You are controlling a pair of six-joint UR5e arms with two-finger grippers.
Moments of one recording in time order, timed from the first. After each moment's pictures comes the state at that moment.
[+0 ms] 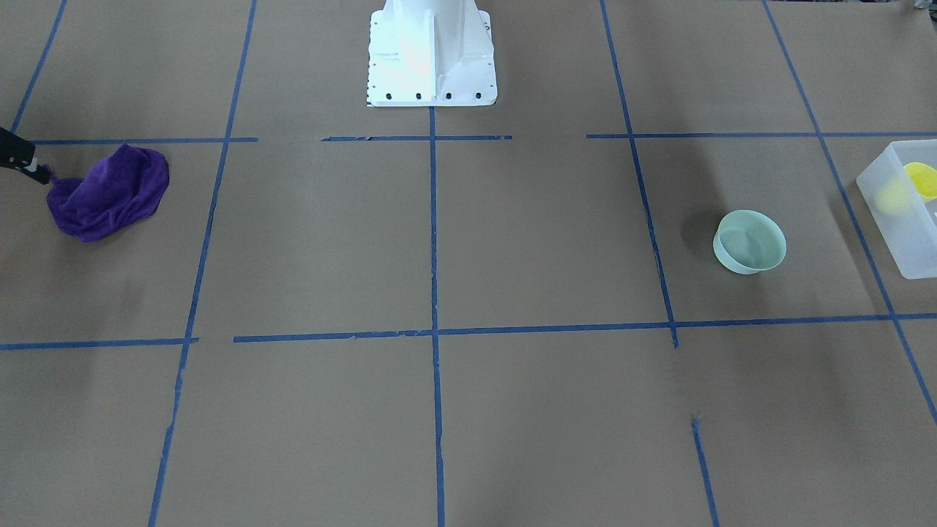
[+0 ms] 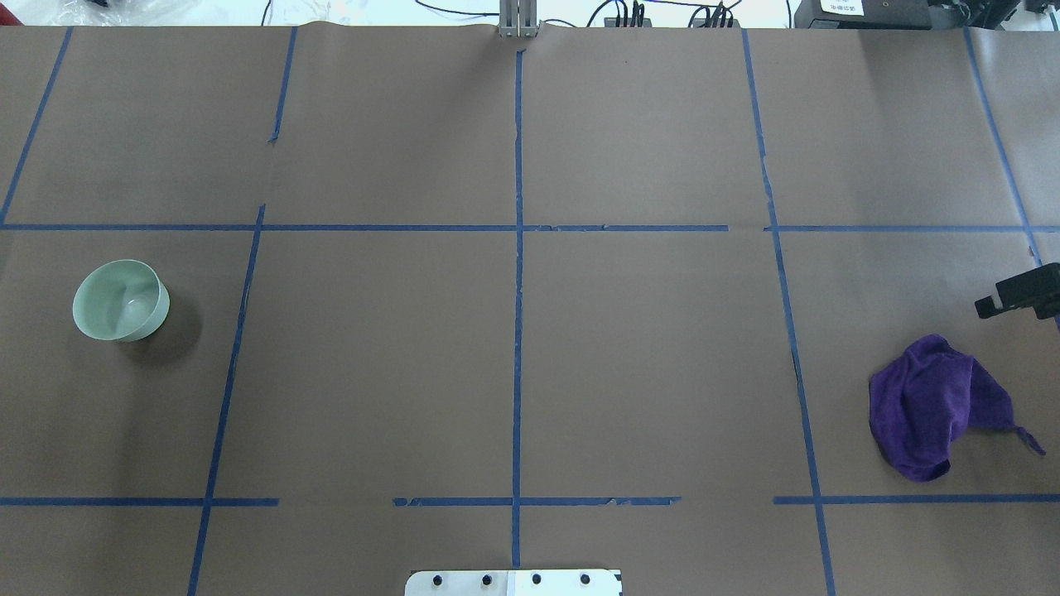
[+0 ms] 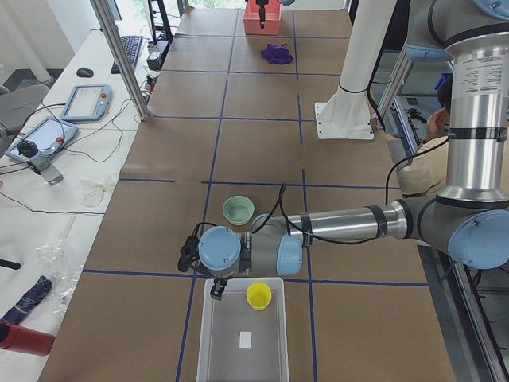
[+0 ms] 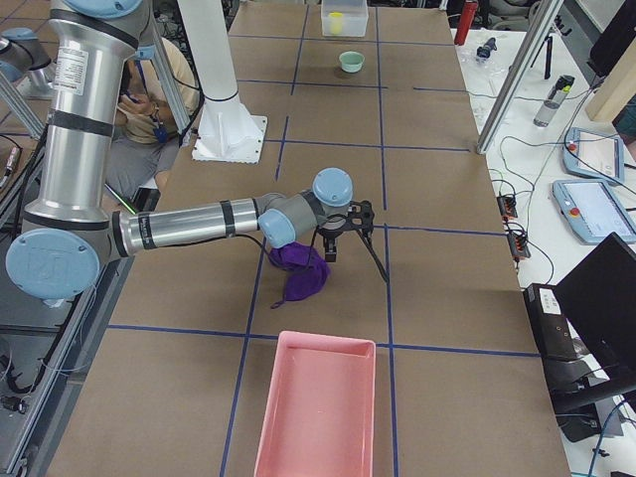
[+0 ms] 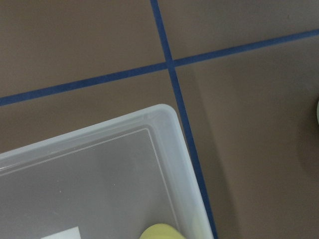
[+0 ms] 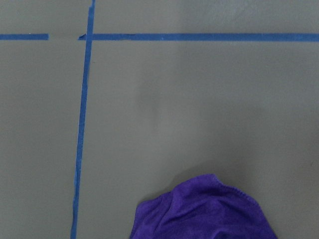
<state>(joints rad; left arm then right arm) -1.66 -1.54 -1.54 -1.71 -2.54 0.15 1.15 -1.81 1.92 -1.12 2.46 0.67</state>
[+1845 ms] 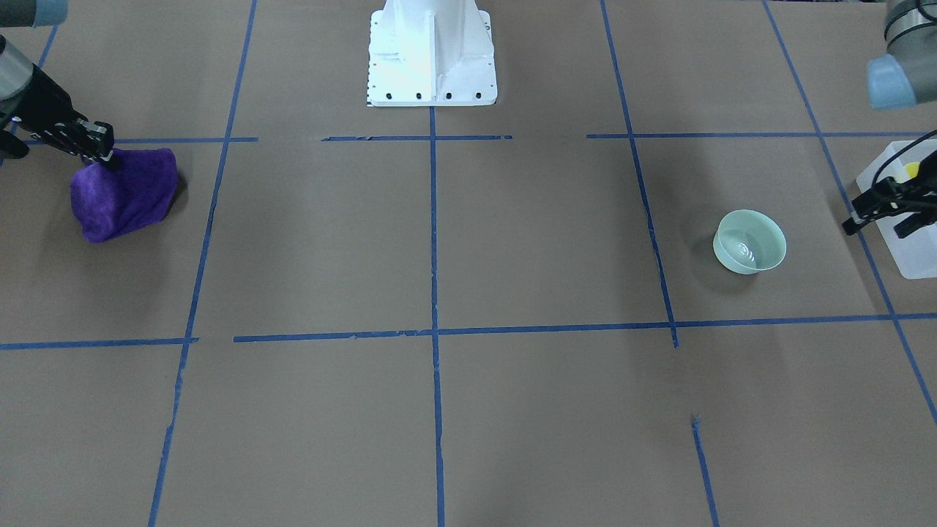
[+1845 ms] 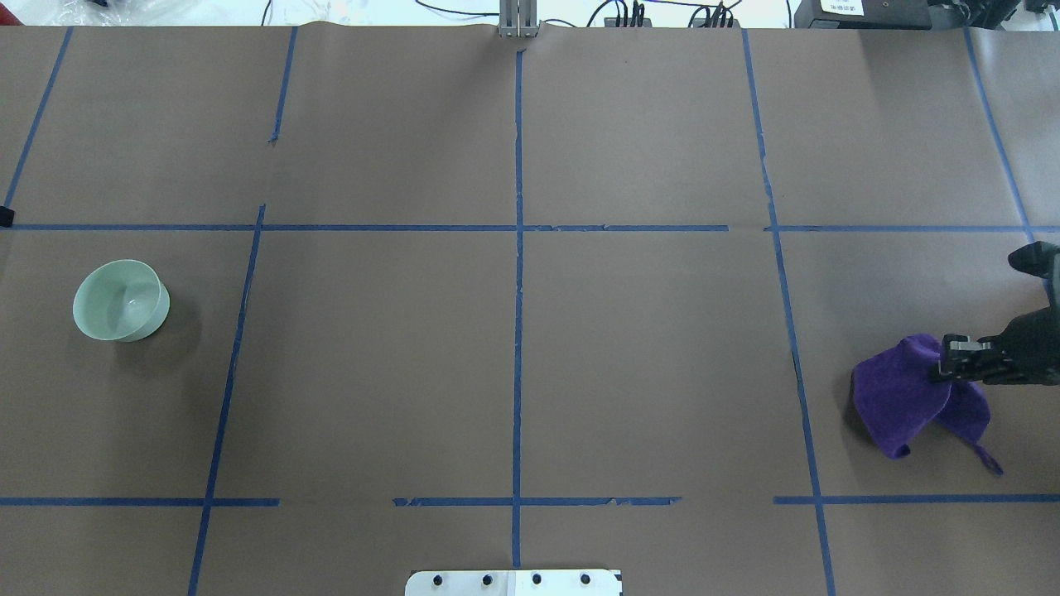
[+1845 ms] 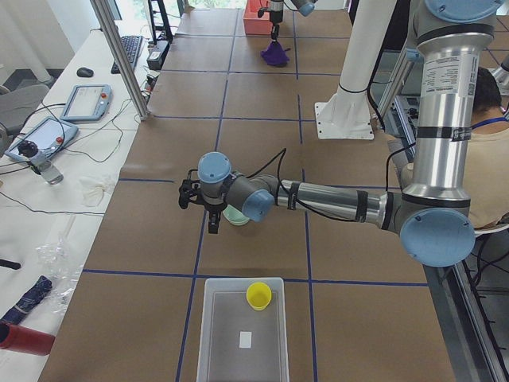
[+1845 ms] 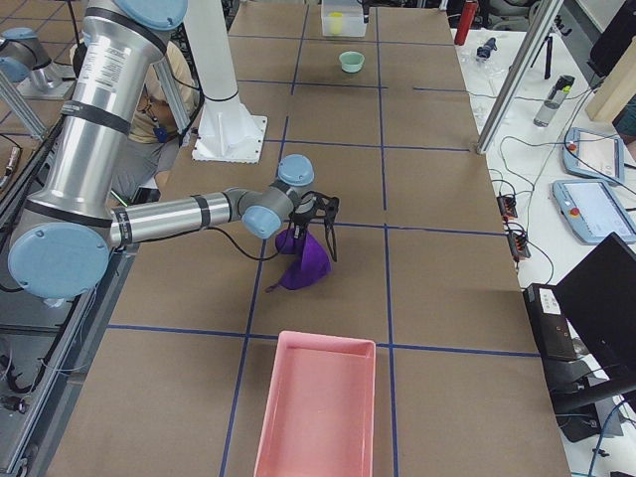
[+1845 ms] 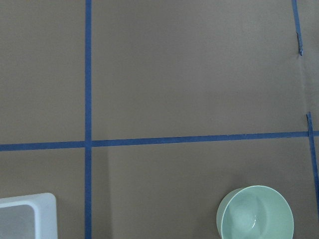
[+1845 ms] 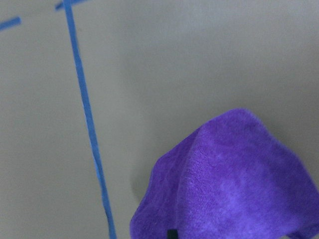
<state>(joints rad) -1.24 -1.57 -1.66 -2.05 -2.35 -0.62 0.94 -1.89 2.05 -0.94 2.25 1.20</state>
